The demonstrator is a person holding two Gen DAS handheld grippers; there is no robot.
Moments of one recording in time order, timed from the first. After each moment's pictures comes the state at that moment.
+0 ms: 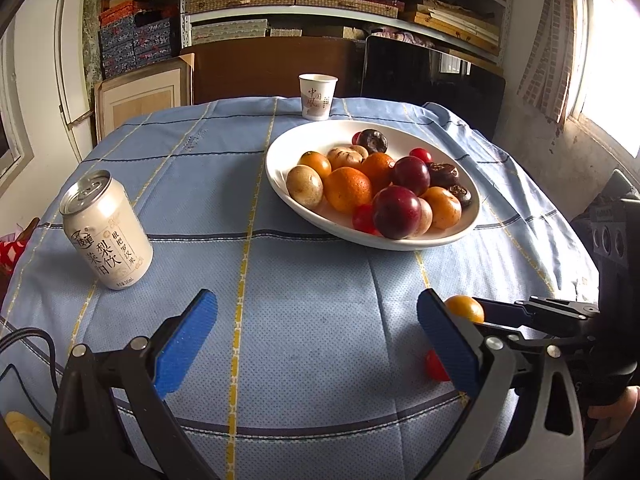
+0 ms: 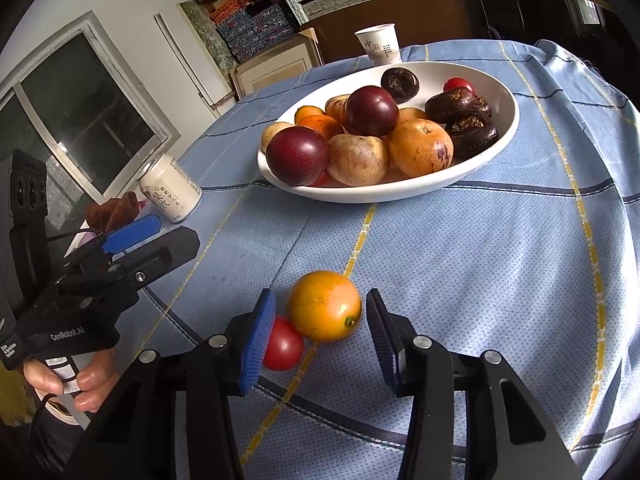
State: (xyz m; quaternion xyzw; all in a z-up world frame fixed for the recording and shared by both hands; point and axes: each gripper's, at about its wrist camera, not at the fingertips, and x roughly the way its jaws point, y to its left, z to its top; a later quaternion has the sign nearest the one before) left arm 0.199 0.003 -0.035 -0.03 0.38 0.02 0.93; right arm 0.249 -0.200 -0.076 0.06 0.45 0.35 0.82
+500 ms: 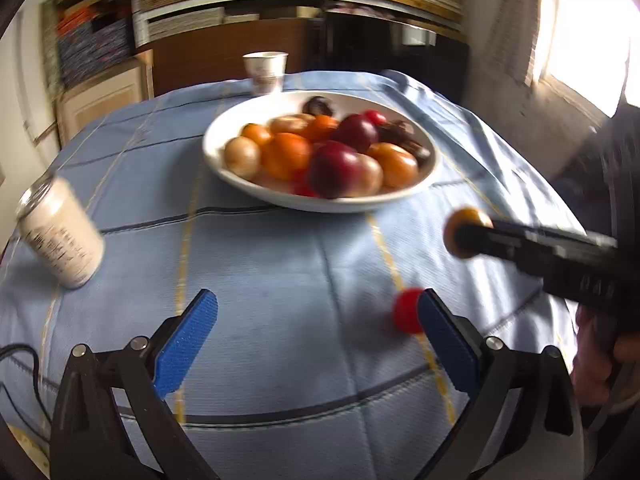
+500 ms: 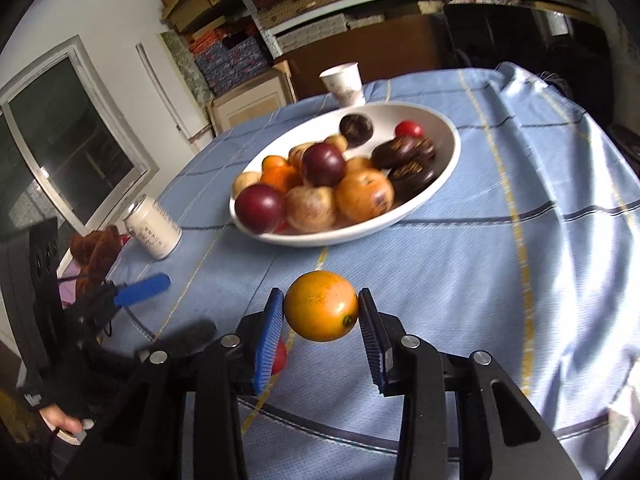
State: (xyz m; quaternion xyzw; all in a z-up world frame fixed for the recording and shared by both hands) left arm 0.199 -0.040 -0.055 0.02 0.40 -0.05 0.91; right arm 0.245 -0.237 -0.050 0.08 0.39 0.29 0.87
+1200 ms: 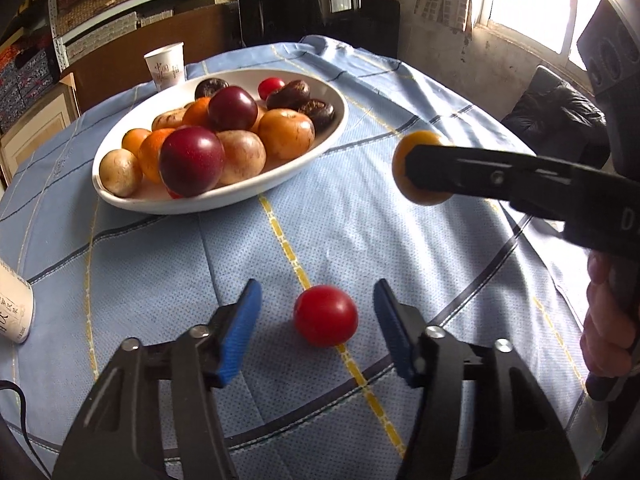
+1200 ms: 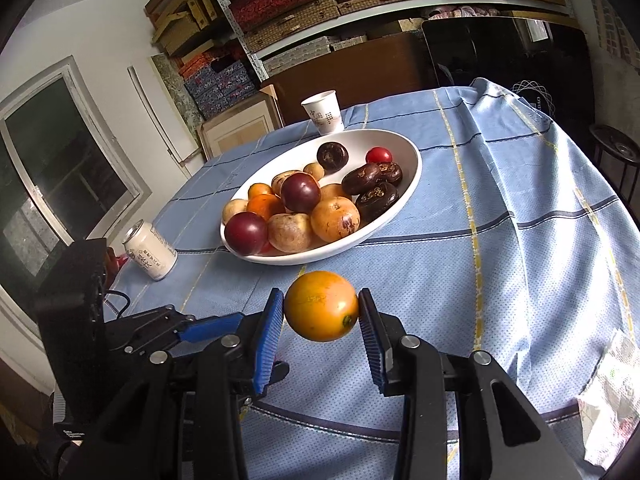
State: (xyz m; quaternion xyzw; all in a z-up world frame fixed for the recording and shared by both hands) left arm 0.225 -0.093 -0.079 0.07 0.45 -0.15 0.88; right arm 0.244 -0.260 -0.044 0.10 0.38 0.28 0.88
